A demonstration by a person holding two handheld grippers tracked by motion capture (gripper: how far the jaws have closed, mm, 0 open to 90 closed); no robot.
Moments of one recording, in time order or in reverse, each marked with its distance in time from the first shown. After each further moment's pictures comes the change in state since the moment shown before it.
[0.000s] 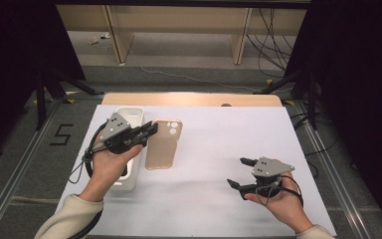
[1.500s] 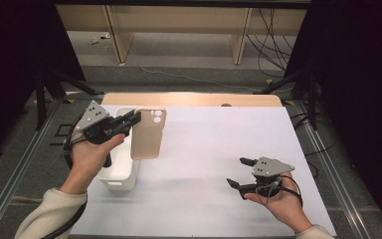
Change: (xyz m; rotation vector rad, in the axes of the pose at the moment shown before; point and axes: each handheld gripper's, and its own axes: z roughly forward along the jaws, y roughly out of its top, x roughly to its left) left arm 0.030 0.023 -0.023 -0.040 0.049 0.008; right arm 0.000 0.000 0.001 -0.009 0.000 0.007
